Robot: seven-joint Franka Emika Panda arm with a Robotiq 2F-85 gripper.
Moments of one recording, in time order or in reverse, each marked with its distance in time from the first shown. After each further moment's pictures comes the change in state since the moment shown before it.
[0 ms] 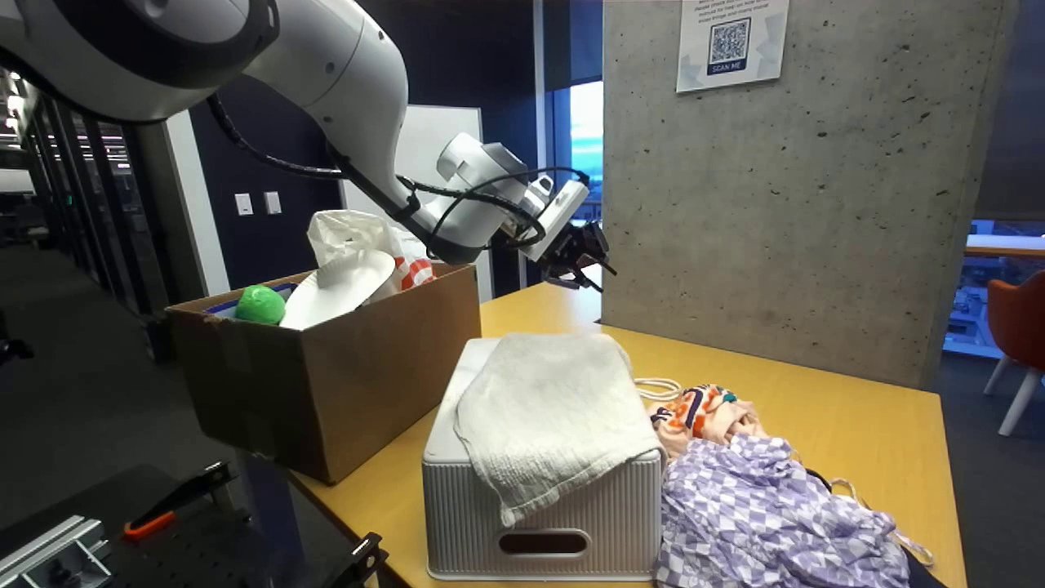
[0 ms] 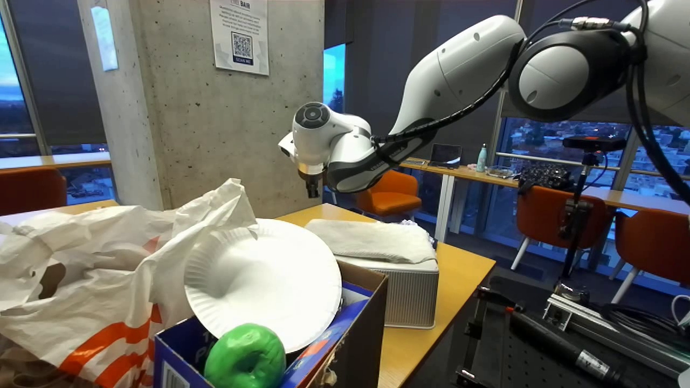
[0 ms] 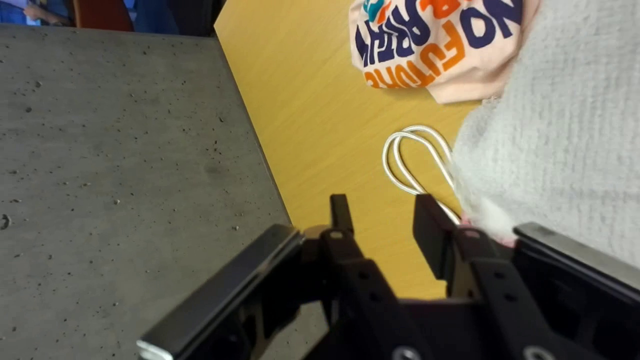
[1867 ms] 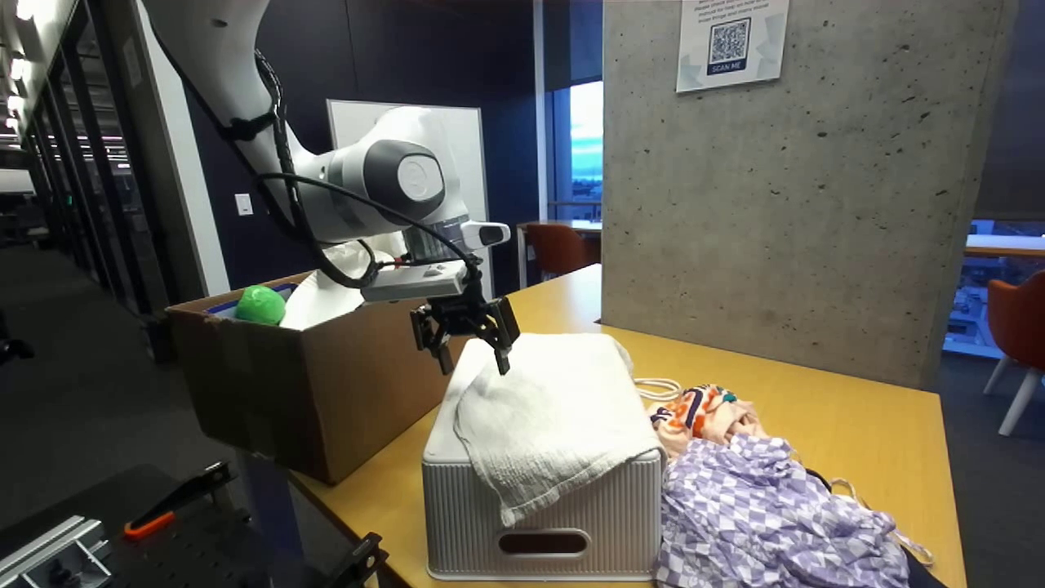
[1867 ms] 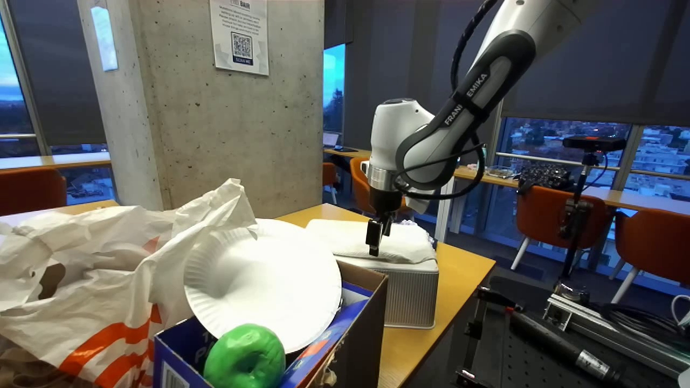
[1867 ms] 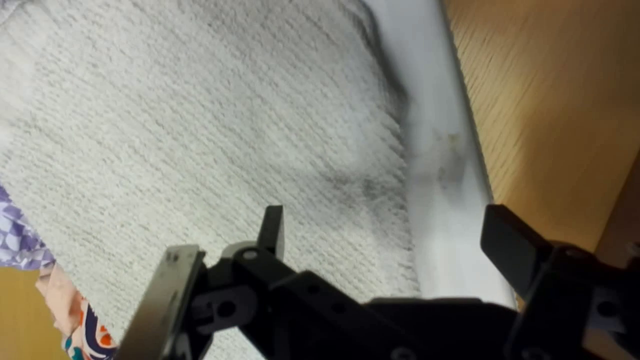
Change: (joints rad) arm -0.016 -0.593 0.041 -1.061 0.690 0.157 0.143
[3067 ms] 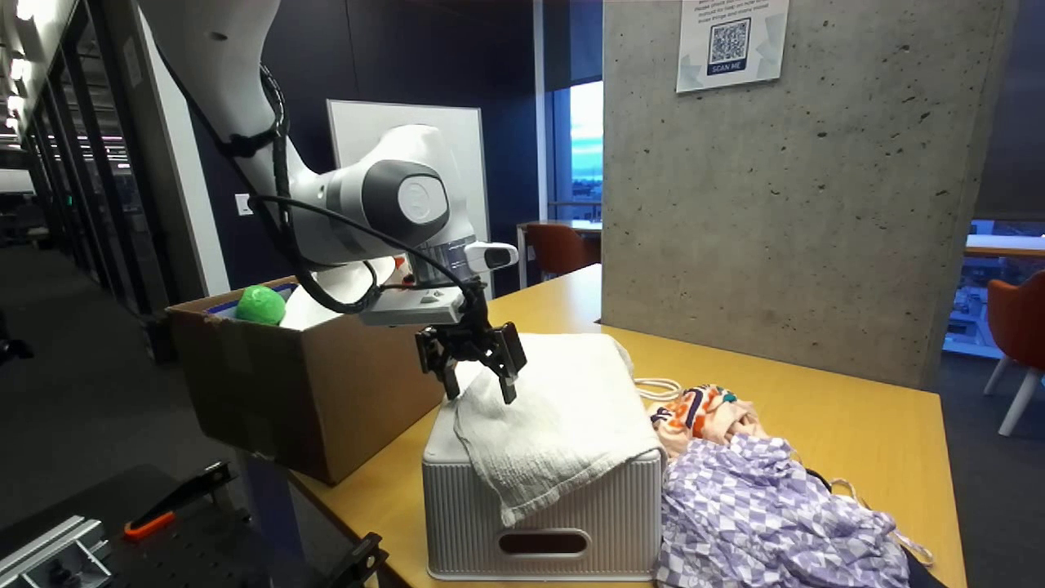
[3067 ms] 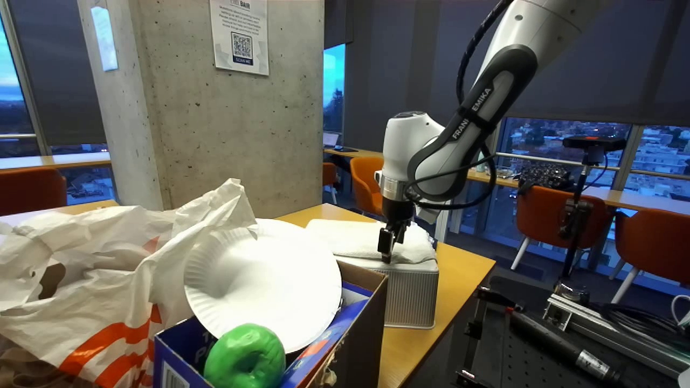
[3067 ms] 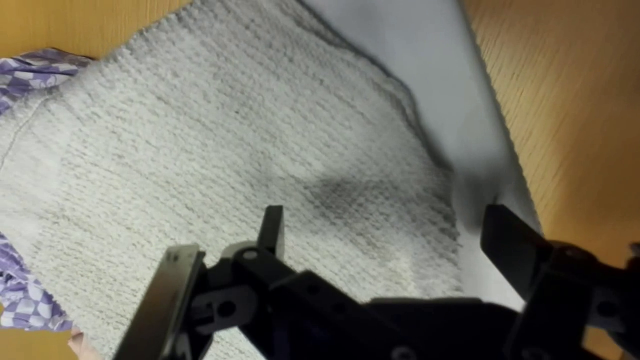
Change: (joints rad) arm 0.009 0.014 -0.055 -0.054 0.000 0.049 0.054
